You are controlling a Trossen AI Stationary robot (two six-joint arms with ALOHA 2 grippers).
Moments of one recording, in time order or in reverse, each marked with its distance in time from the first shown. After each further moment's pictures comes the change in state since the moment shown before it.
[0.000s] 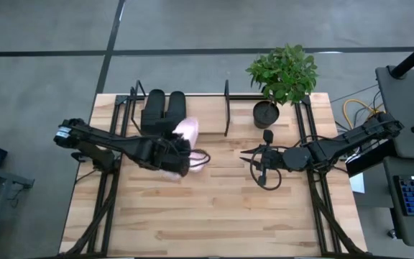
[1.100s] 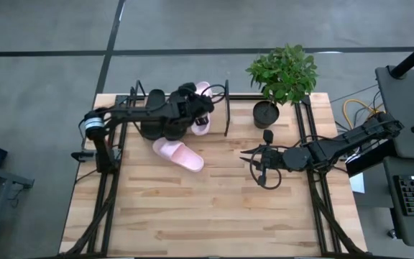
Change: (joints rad) left arm 0.537 0.271 -0.036 0.739 0.095 0.460; right arm 0.000 0.000 0.000 -0.002 0.000 0.019
